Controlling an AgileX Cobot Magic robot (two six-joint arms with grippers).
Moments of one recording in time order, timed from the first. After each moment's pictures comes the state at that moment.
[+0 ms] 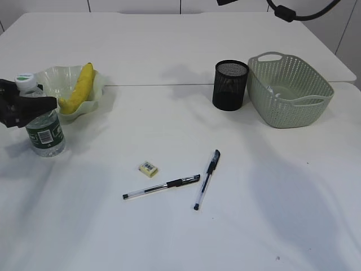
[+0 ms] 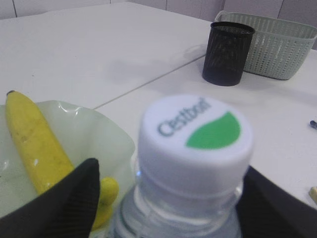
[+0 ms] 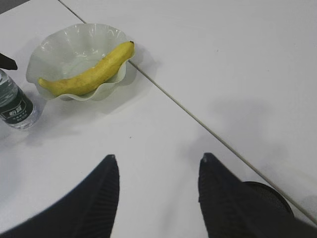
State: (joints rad) left arm 0.36 2.12 -1.10 -1.79 1.14 2.43; right arm 0.05 2.21 -2.37 0.74 1.14 -0.87
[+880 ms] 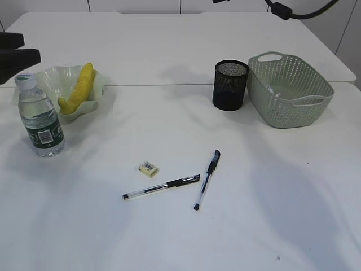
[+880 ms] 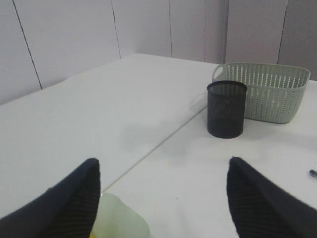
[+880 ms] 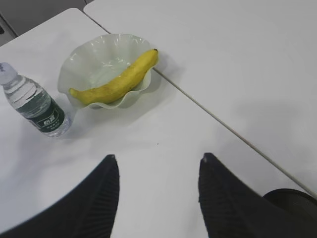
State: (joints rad) left arm 0.36 1.87 -1.09 -1.78 1.15 2.35; right arm 0.05 2.21 -2.37 0.81 1.18 -0.85
